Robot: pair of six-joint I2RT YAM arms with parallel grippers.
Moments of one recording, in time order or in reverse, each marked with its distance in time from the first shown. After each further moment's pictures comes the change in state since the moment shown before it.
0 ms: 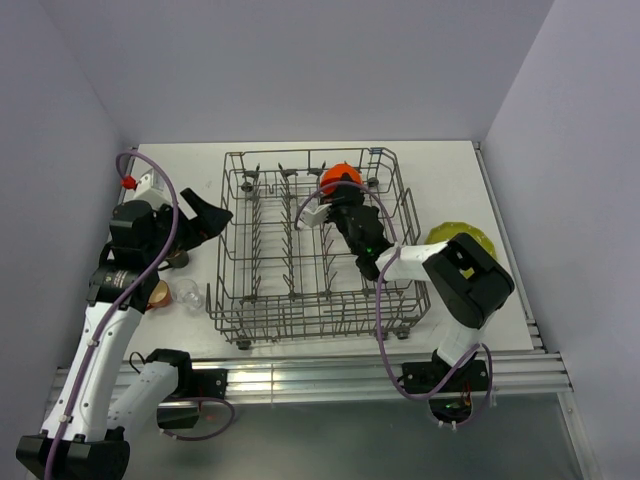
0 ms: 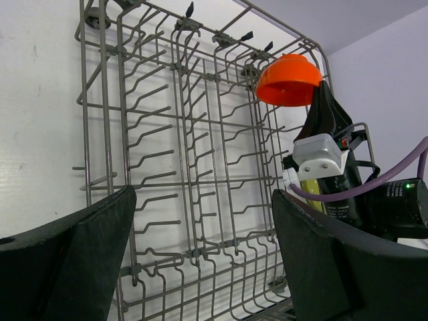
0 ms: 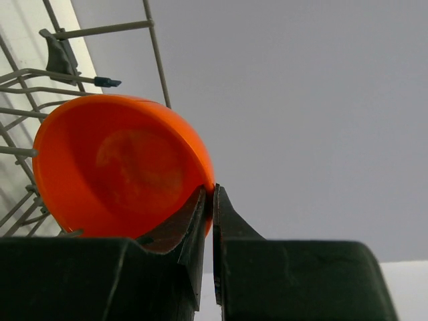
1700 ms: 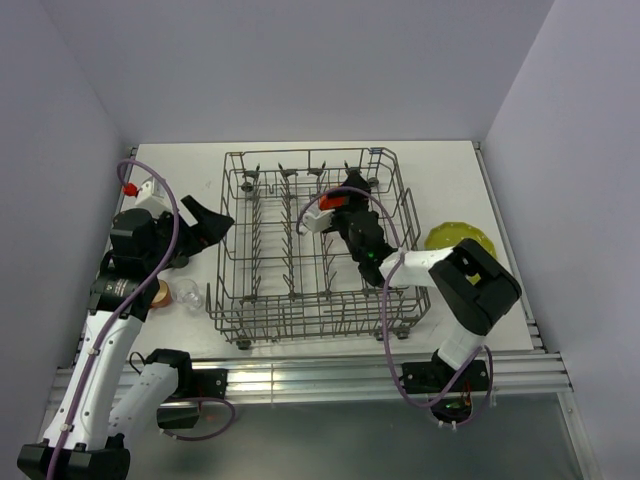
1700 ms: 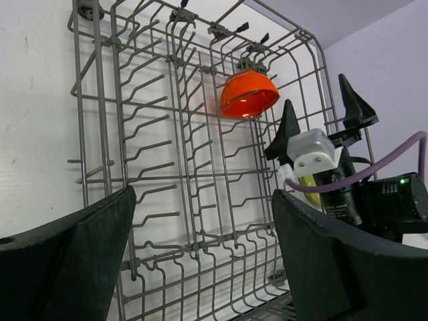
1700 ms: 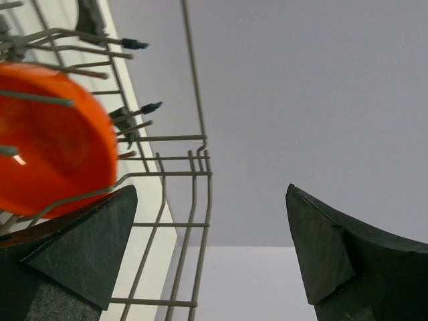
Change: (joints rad) left arm 0.000 -0.053 -0.060 0.019 0.021 -0.006; right arm 0.024 -0.049 -0.055 -0.098 0.080 0.025
